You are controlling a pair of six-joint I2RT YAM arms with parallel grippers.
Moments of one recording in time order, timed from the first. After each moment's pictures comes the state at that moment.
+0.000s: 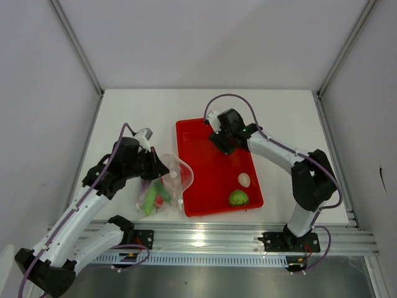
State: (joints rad) left arm -0.46 0.83 0.87 -0.74 0.21 -0.58; right arm 0.63 1.79 1.33 -0.43 0.13 -0.38
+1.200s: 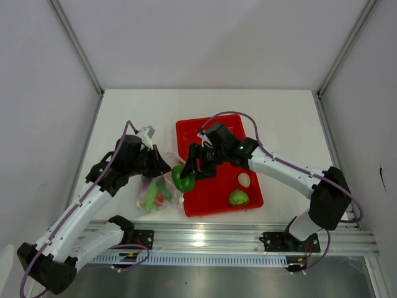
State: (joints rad) left arm -0.46 0.87 0.87 -0.70 0.22 -0.58; right arm 0.87 1.54 1.27 -0.49 -0.47 0.87
